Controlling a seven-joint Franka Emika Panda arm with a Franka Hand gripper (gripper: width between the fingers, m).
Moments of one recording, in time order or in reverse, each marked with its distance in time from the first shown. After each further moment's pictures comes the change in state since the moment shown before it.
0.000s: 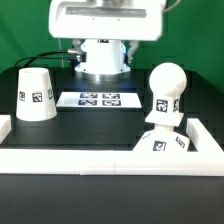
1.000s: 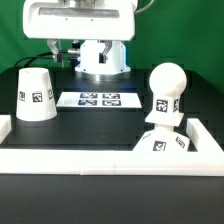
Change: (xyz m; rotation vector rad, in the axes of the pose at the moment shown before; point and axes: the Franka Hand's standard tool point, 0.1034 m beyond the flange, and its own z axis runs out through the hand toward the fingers) arm -0.019 0.045 0.011 -0.004 0.004 -0.035
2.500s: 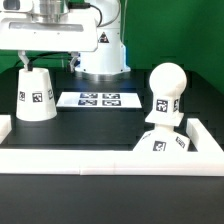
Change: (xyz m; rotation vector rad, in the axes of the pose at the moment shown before) arm -0.041 0.060 0.030 -0.012 -0.014 -0.029
